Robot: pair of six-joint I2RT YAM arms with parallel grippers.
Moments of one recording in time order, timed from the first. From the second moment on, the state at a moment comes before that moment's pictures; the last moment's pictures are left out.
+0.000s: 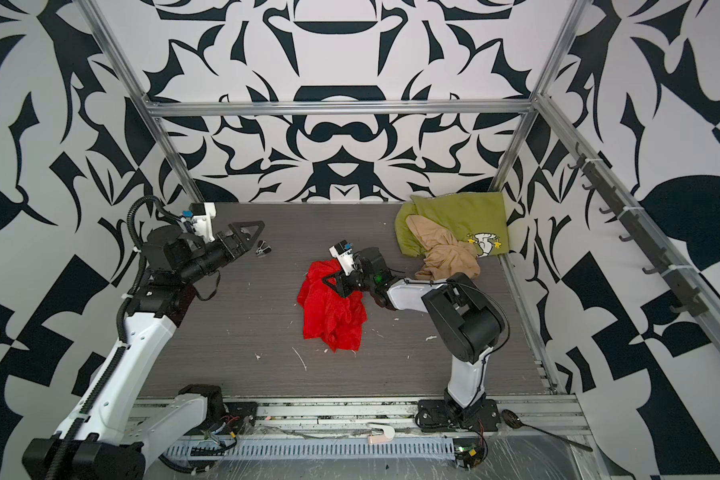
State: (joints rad) left arm -0.09 1.00 0.96 -0.15 0.57 -0.74; right arm 0.60 1.83 0.93 0.43 -0.58 0.27
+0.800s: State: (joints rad) left arm -0.10 1.04 0.89 -0.12 0.58 -0.76; right arm 0.53 1.93 1.14 0.15 -0.50 0.23
